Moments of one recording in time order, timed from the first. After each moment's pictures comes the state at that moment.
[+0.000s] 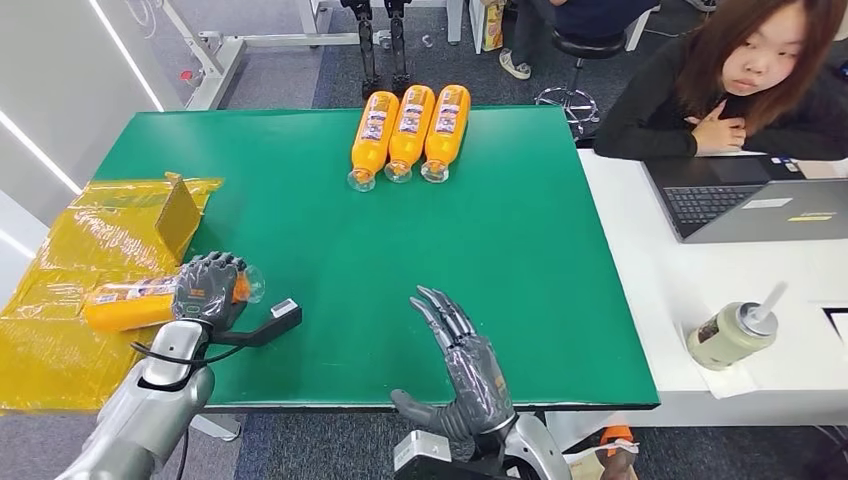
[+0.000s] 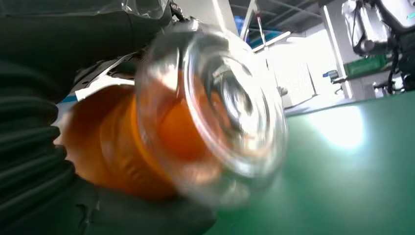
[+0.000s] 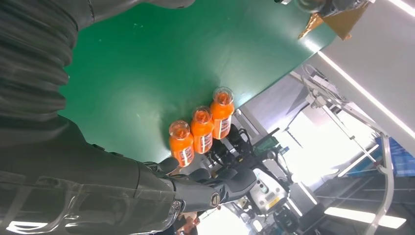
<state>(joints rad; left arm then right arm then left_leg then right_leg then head) -0.48 0.18 -0.35 -0.47 -1.56 0.45 0.07 -0.04 -0.04 0.66 -1.55 0.84 -0.31 -0.26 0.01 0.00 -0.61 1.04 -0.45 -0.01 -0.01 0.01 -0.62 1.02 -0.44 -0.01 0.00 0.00</state>
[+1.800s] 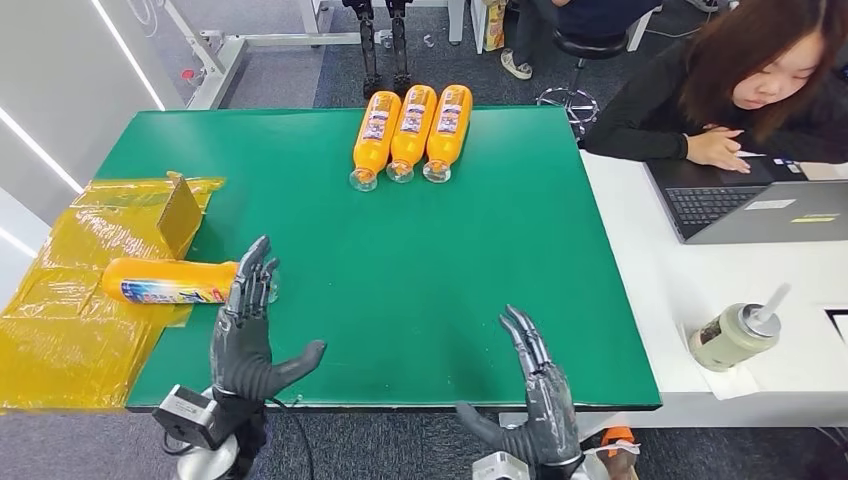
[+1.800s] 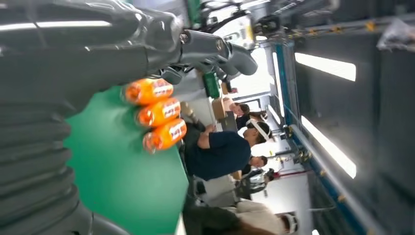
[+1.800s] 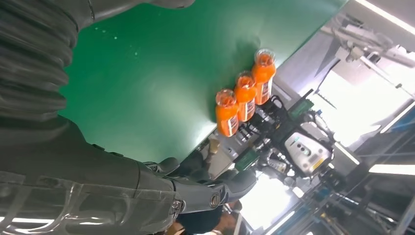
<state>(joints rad) -0.03 -0.08 -0.33 -1.24 -0.30 0.04 -0.67 0.14 -0.16 0.54 -1.65 0.72 -0.49 -0.34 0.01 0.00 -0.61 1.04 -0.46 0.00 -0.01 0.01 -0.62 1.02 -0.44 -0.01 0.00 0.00</state>
